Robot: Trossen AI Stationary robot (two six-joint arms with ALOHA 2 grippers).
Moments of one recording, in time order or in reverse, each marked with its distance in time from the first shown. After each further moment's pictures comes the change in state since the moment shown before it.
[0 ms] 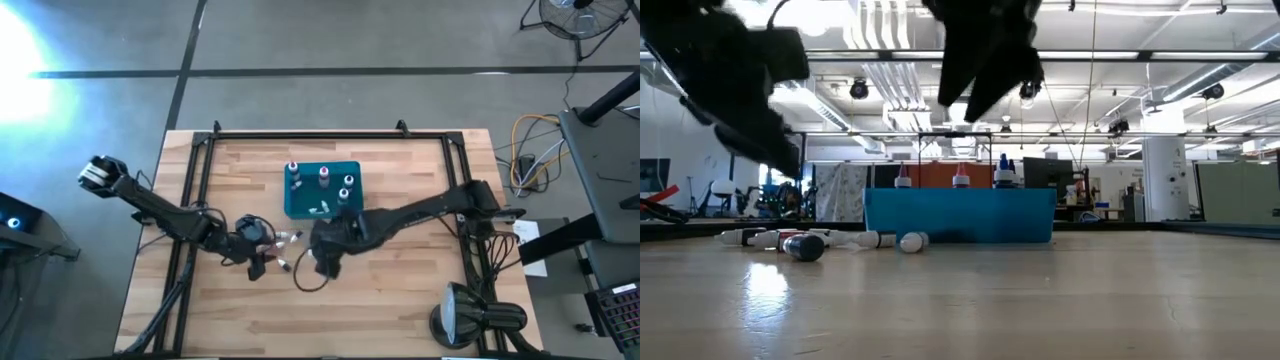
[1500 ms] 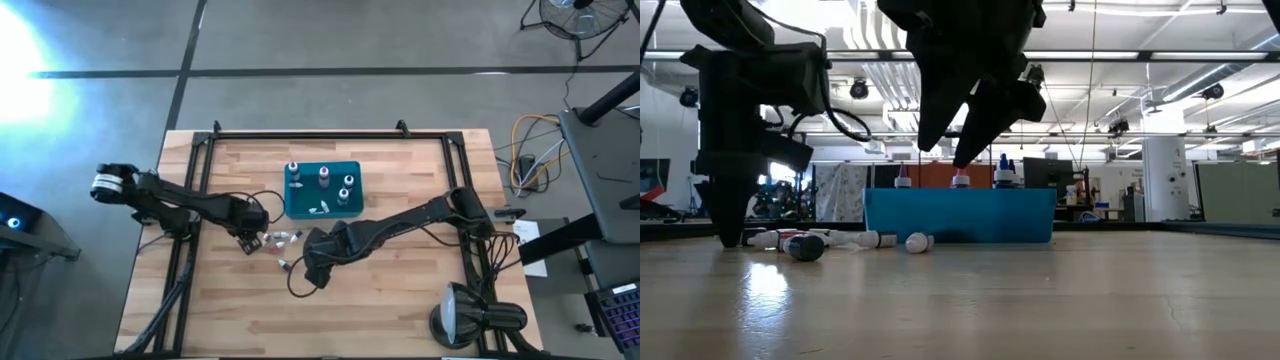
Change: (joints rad) left arm 0.384 0.193 0.055 -0.522 0.260 0.036; right arm 0.027 0.104 -0.005 0.083 -0.115 0.253
